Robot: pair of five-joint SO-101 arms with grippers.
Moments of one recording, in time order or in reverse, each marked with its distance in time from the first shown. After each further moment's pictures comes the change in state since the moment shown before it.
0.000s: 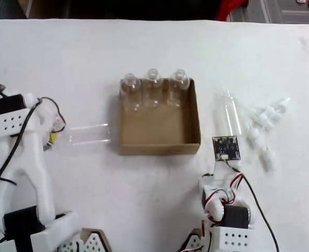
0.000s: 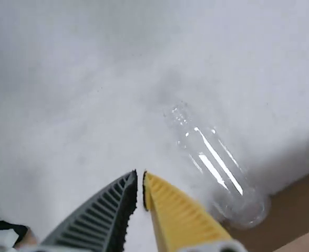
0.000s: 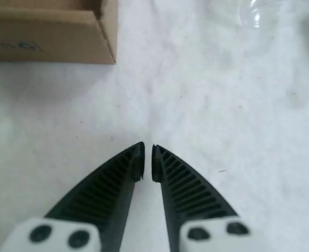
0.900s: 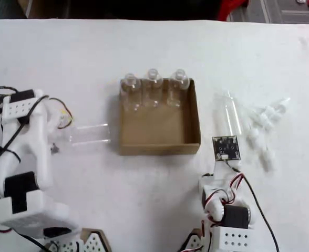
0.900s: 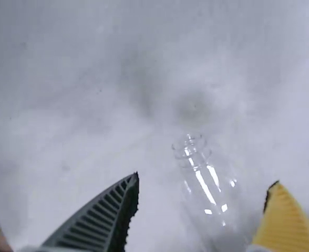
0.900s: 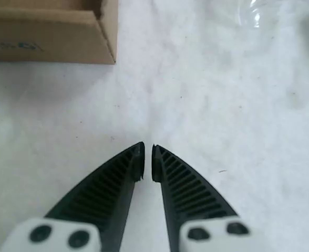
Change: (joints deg) left arm 0.0 20.3 -4.9 -3.9 9.7; right arm 0.0 0.0 0.0 0.0 0.0
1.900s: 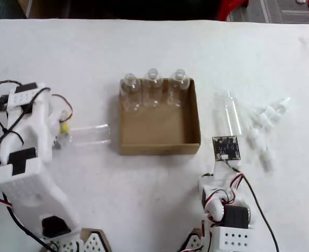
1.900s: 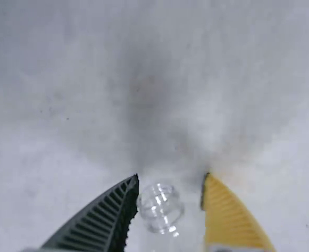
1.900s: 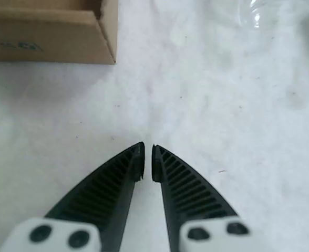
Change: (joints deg) left arm -1.0 18.1 -11.9 -2.7 4.1; right arm 0.0 0.0 0.0 0.0 0.0
